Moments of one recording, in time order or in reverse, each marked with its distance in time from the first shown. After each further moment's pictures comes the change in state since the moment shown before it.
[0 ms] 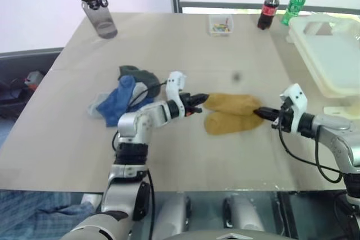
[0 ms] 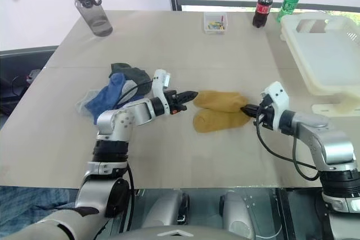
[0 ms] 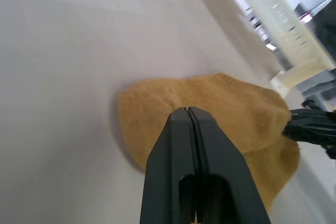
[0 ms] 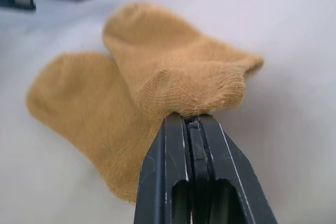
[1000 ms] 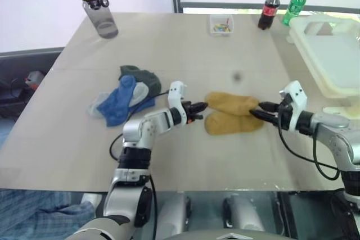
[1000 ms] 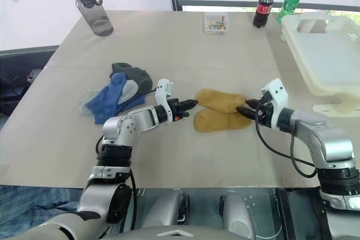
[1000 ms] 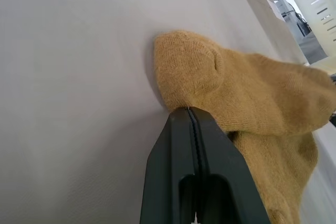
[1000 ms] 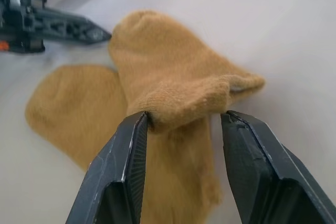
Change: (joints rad) left arm 0.011 -0.030 -0.041 0.086 0.053 -0.043 0.053; right arm -0.033 0.046 0.020 0.036 0.027 0.017 -0.047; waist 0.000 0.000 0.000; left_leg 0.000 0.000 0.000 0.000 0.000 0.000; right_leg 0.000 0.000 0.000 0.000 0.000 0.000
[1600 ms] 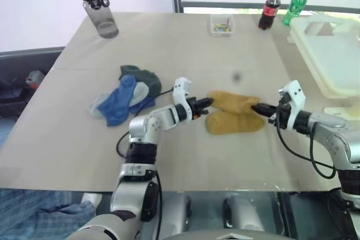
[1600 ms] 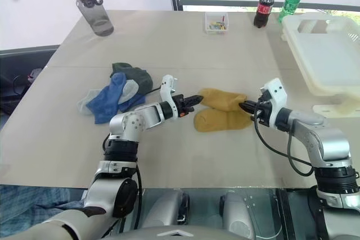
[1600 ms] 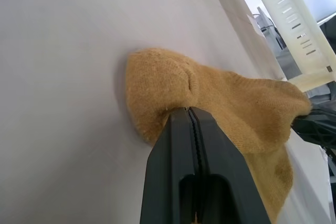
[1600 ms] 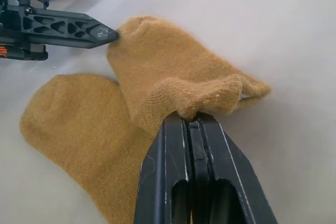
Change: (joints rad) left arm -0.049 -0.059 0.036 0.062 -0.023 -0.006 0.000; right arm 0.000 0.007 0.000 0.027 -0.006 -0.013 -0.011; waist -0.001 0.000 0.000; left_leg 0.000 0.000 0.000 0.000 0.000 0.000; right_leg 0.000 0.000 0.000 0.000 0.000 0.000
